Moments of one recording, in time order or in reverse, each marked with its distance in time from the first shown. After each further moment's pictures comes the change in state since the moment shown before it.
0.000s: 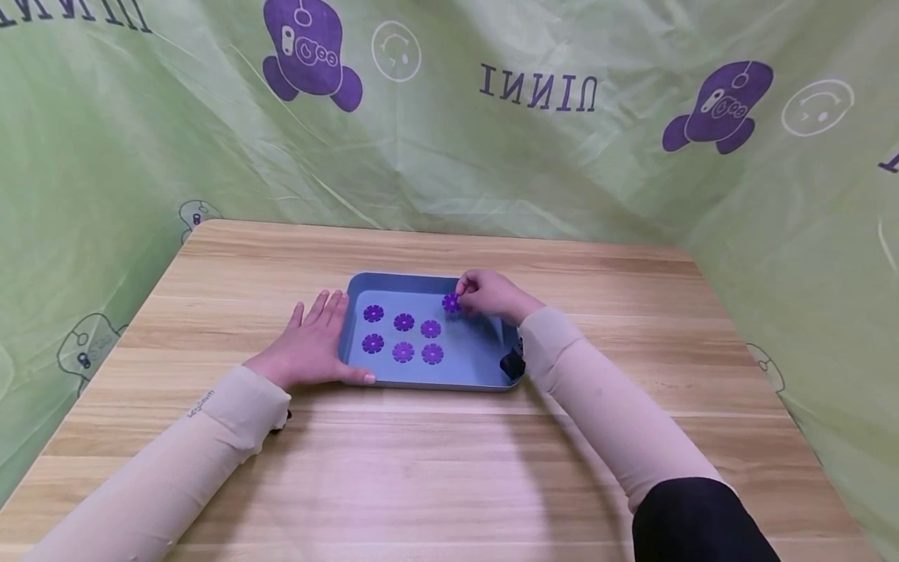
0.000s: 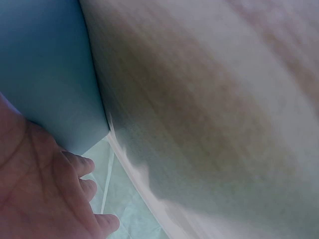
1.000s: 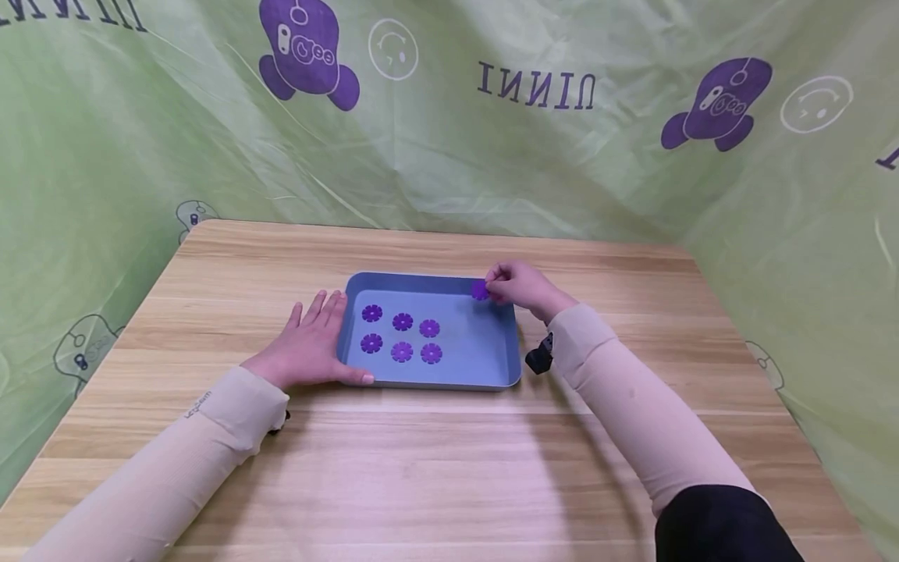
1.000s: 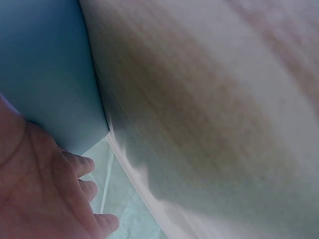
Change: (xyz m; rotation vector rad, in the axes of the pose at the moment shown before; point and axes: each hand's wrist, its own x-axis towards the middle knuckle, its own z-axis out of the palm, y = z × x) left_hand 0.002 -0.004 0.001 -0.002 -0.009 -0.002; right_hand -0.017 0.019 -0.036 0.126 0.088 0.050
